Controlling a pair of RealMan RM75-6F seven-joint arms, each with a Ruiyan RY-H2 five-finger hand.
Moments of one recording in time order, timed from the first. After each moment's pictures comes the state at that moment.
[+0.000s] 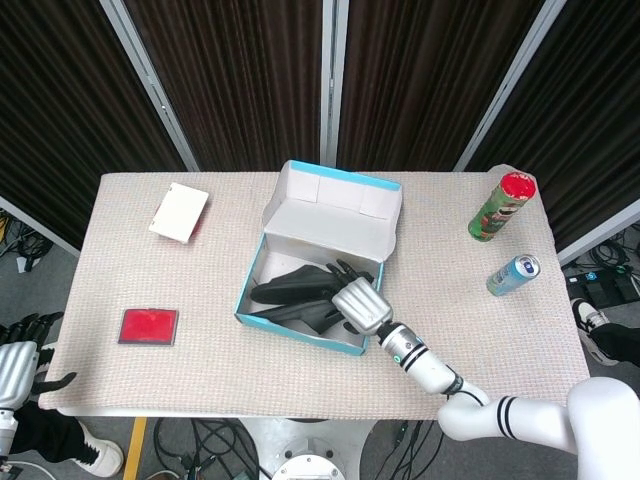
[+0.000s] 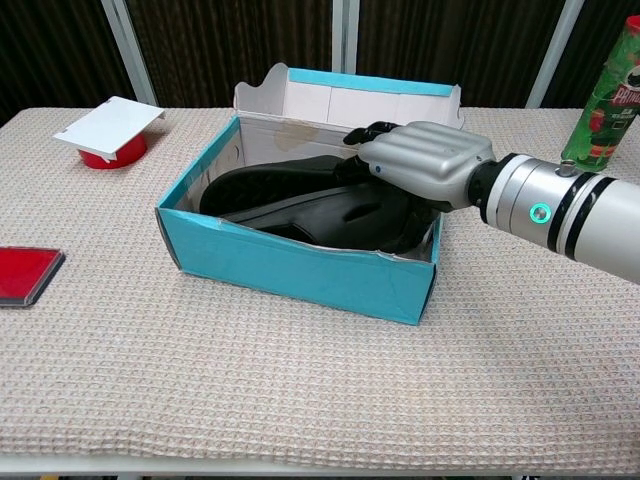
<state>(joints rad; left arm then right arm) -0.04 -1.16 -0.01 -1.49 1.42 1.39 -0.08 0.83 -1.65 0.11 -1.40 -1.32 0.91 -0.42</state>
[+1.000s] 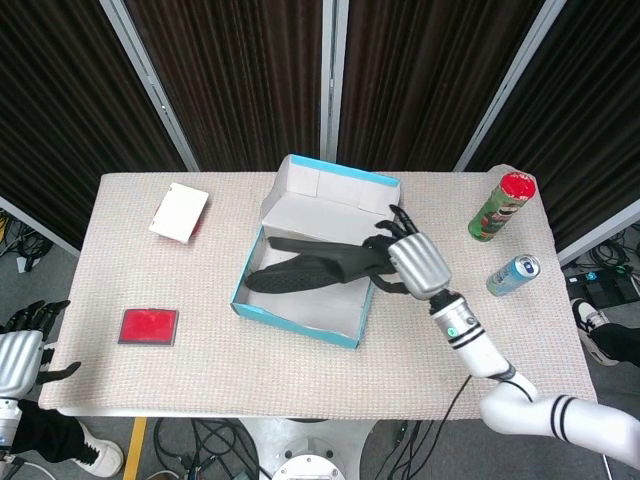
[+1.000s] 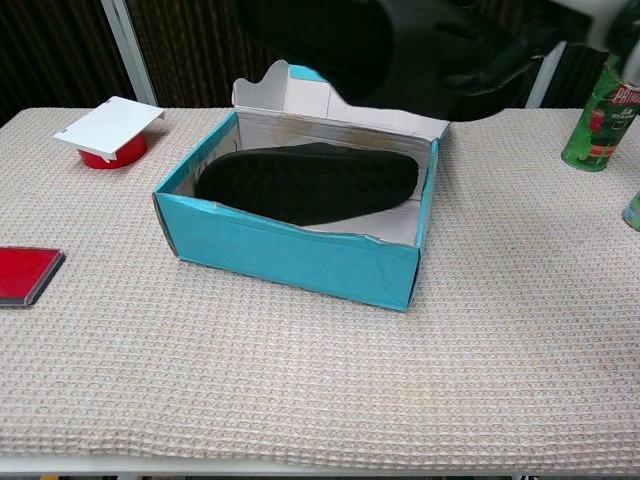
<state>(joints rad) -0.08 -1.14 -0.03 -1.53 1.44 1.39 -0.04 0.70 -1.36 0.22 -1.57 -1.37 1.13 0.01</state>
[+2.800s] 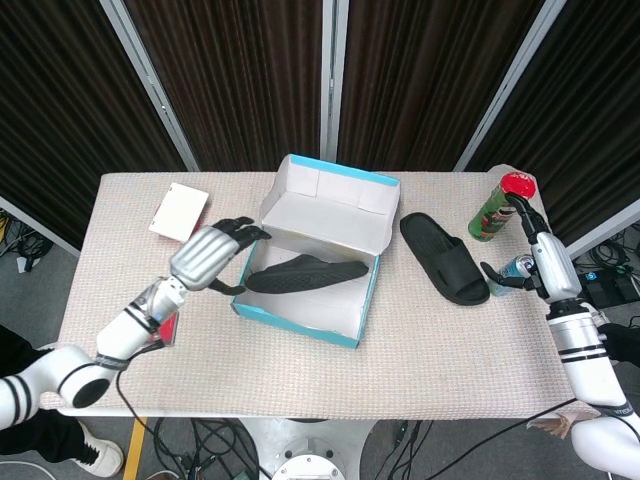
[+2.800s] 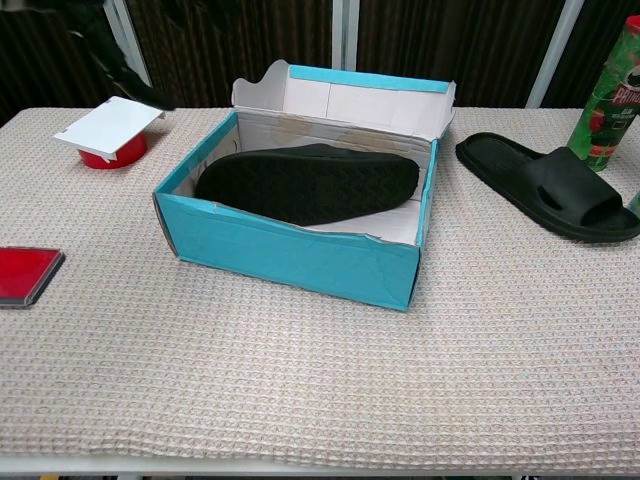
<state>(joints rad) -0.79 -1.24 -0.28 -1.64 1.40 0.82 0.01 0.42 -1.07 0.29 -1.65 -1.29 1.14 0.51</state>
